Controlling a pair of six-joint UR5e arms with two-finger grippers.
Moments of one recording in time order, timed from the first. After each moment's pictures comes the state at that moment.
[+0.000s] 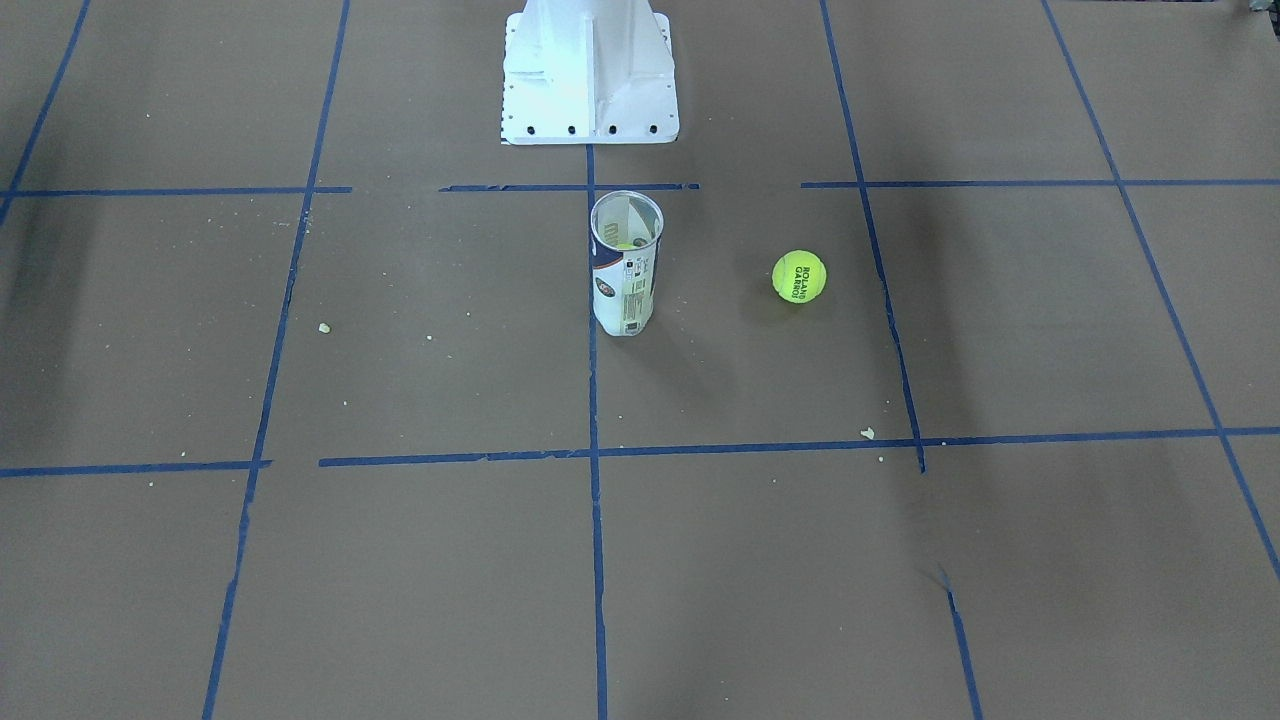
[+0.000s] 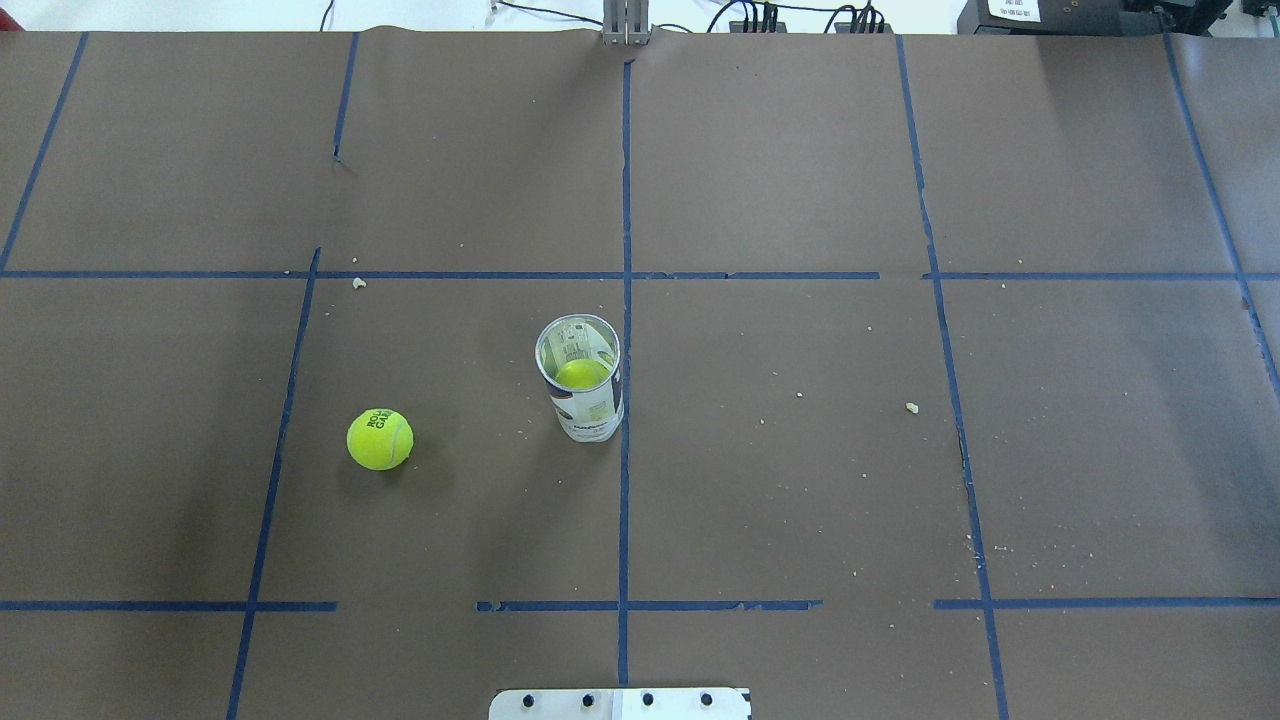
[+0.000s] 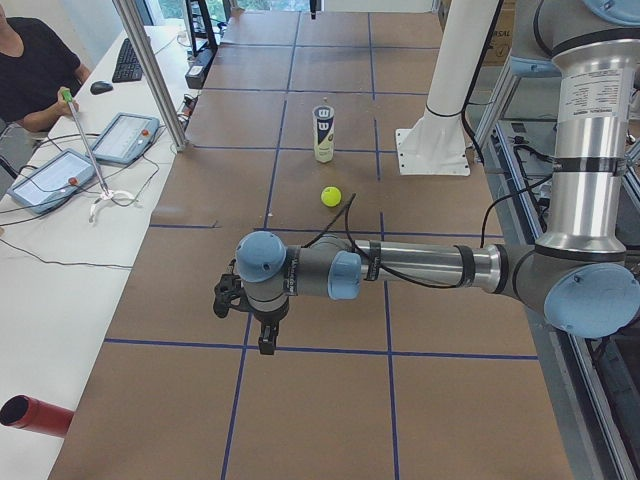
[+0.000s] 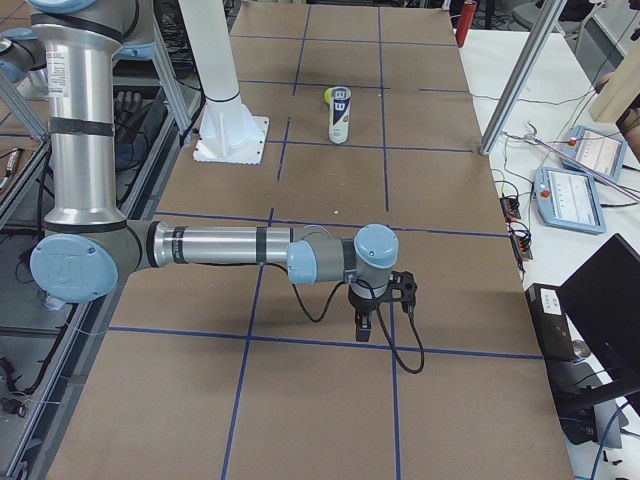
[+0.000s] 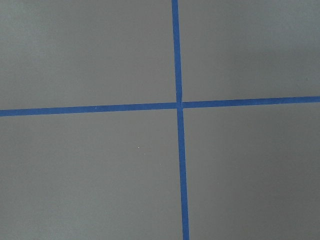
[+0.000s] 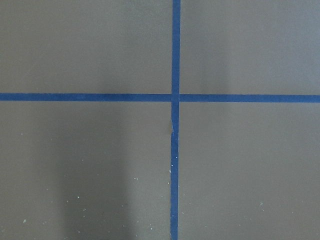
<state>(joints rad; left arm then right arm) -1.58 -1.55 -1.63 -1.60 -2.38 0.01 1.46 -1.60 1.62 -1.49 2.30 0.16</state>
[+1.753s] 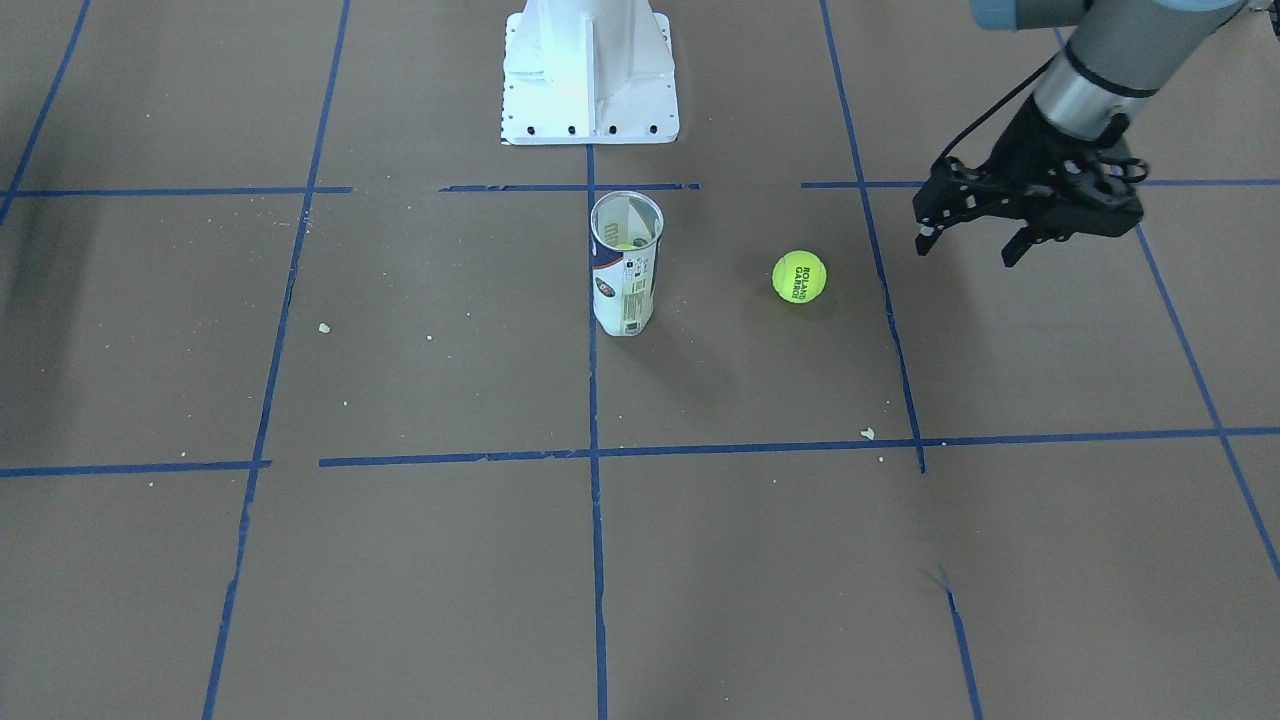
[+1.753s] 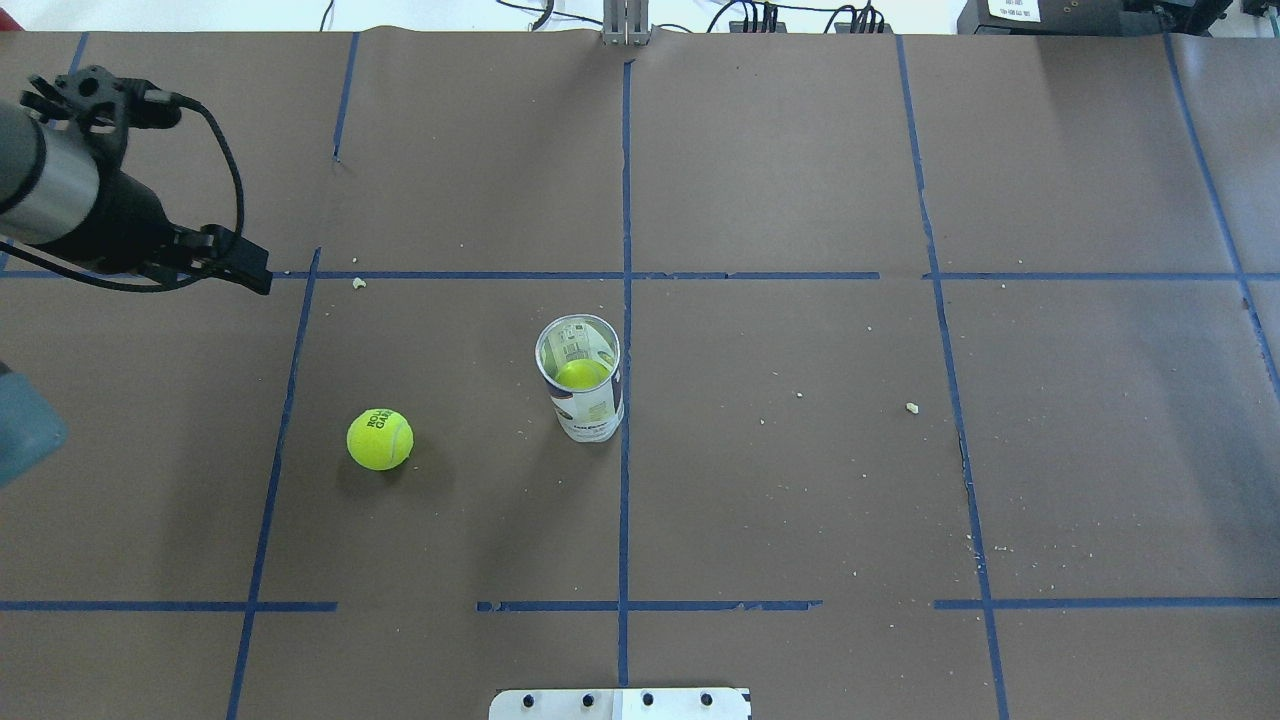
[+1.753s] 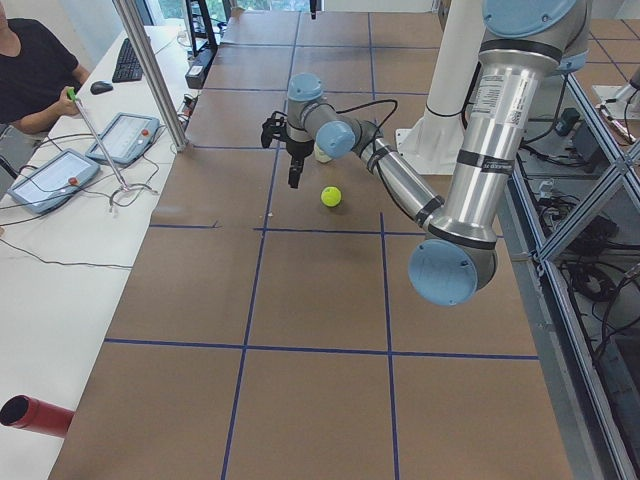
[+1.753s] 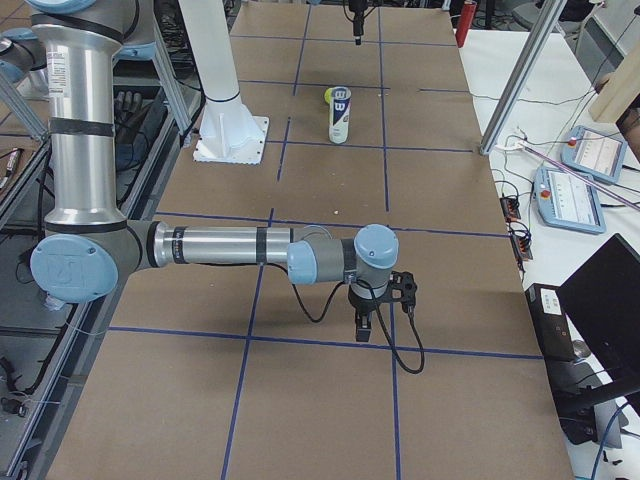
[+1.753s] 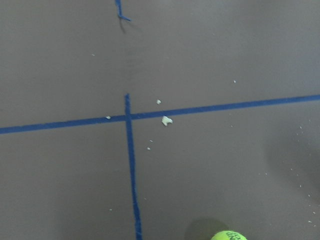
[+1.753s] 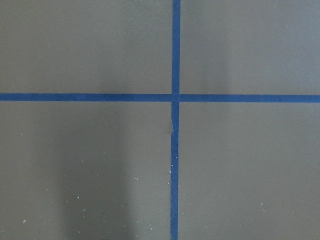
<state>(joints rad) -0.88 -1.83 -2.04 -1.59 -2.10 -0.83 1.46 -1.60 1.62 -1.49 2.30 0.16</state>
